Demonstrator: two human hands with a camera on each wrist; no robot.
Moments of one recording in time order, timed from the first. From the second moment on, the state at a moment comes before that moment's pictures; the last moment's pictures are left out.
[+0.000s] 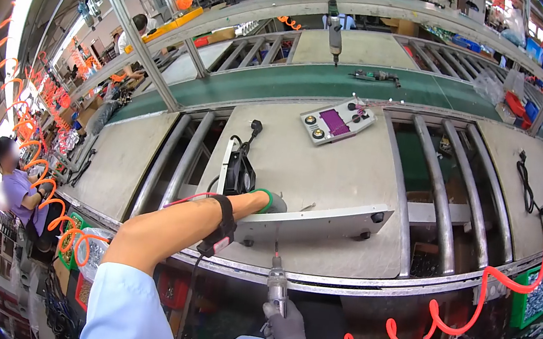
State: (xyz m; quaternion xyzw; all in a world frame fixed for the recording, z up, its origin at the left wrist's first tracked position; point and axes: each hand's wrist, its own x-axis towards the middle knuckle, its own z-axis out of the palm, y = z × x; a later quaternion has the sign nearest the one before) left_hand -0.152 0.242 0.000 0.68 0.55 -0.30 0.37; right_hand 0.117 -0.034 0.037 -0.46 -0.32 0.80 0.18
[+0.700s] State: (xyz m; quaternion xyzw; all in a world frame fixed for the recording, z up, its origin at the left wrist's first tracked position) left_hand -0.114 0.254 0.169 0.65 0.69 -0.18 0.25; right_hand 0.268 -0.039 0.016 -0.51 -0.50 0.64 0.27
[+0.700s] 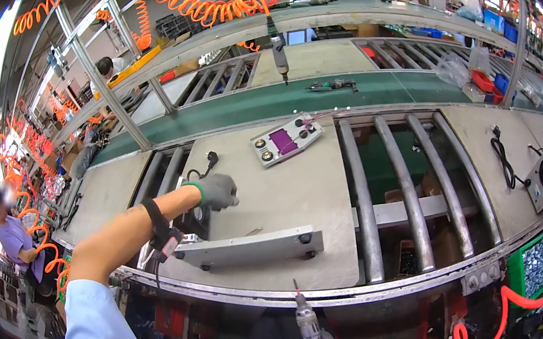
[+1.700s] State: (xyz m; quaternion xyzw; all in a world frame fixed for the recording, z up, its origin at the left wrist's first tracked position) left_hand 0.018 0.358 0.159 0.69 0.62 0.01 0.36; right_hand 0.302 -0.027 0.047 -0.61 -0.47 0.54 0.35
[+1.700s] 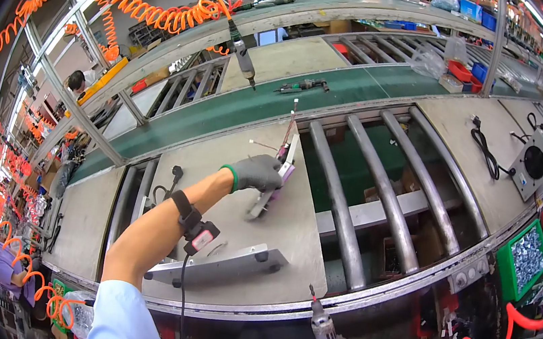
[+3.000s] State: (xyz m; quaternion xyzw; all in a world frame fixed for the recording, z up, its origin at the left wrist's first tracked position) left_hand -0.034 0.120 0.136 0.80 0.57 0.19 0.03; right_hand 0.242 0.032 0.074 -0.57 -0.44 0.64 0.26
